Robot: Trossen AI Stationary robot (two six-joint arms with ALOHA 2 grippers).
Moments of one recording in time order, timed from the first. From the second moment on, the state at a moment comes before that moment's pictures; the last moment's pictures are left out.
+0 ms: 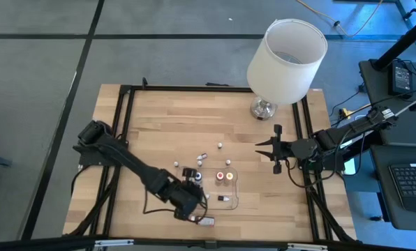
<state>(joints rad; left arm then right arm) -0.55 1.81 1.41 -0.67 -0.31 -0.32 0.40 0.76 0.54 -0.28 0.52 -0.08</state>
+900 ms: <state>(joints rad) -0.52 1.91 1.41 -0.68 -0.16 -0.33 0.40 0.76 0.54 -0.28 0.52 -0.09</state>
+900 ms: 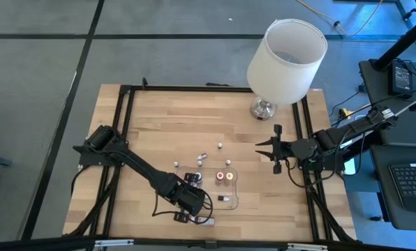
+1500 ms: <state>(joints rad) -0.52 1.91 1.41 -0.68 -0.16 -0.33 0.40 0.76 0.54 -0.28 0.52 -0.09</state>
